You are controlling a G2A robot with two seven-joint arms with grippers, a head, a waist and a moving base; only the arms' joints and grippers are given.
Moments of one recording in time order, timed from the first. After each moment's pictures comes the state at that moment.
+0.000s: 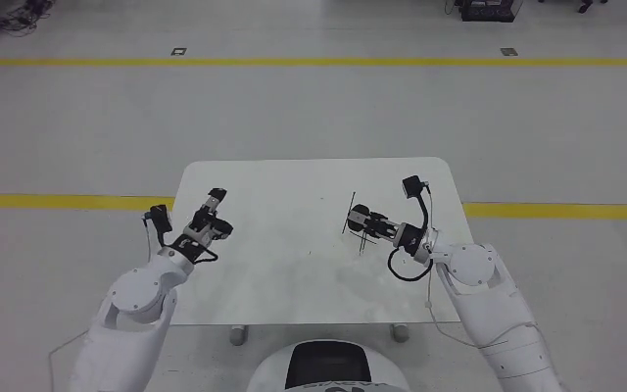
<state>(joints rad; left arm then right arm) 1.74 -1.12 -1.56 -1.80 -0.23 0.10 -0.41 -1.47 -1.22 1.32 -1.61 -0.03 -0.34 0.80</state>
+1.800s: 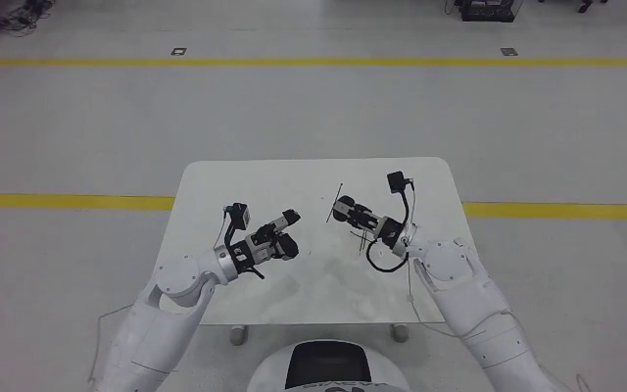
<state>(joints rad) 1.56 -1.12 -1.30 -1.71 -0.38 0.04 -0.74 -1.38 -1.24 1.18 -1.51 -0.07 -0.34 0.59</state>
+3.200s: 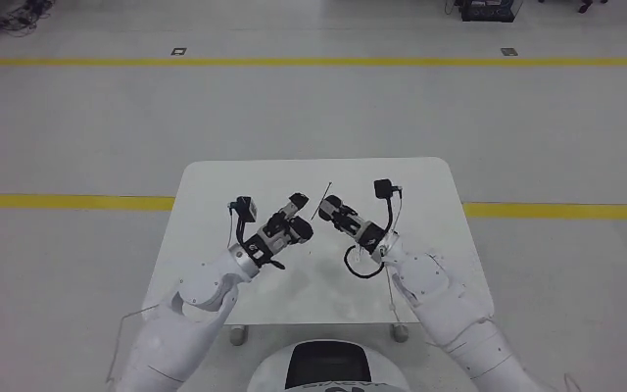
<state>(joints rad) 1.56 -1.15 -1.18 -1.76 -0.40 -0.09 -0.43 -1.39 -1.27 1.05 -1.52 -0.20 -0.33 0.30</state>
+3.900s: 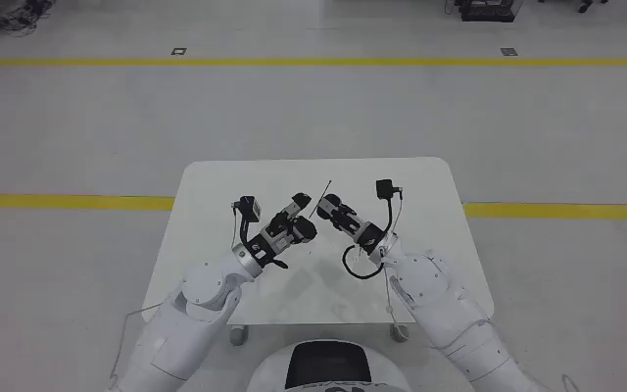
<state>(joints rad) 1.54 -1.15 -1.15 -1.74 -0.42 -0.11 -0.43 -1.40 -1.27 1.05 -1.54 -0.16 -0.33 0.27</state>
